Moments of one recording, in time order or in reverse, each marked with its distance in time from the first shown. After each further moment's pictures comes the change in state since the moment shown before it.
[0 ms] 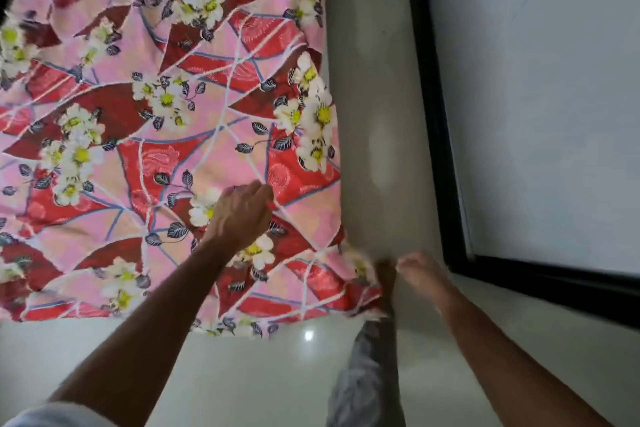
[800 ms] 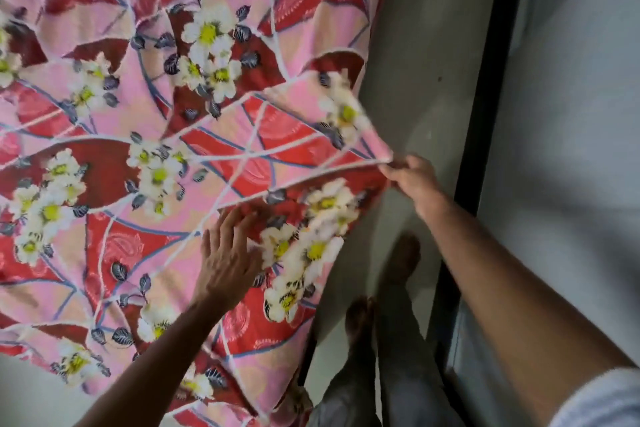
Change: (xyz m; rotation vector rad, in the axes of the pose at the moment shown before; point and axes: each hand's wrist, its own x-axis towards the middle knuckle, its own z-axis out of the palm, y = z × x) left_hand 0.193 -0.027 0.006 -0.264 -0.130 -0.552; right_hand 0.280 -0.422 -0.119 0.106 -0.026 -0.233
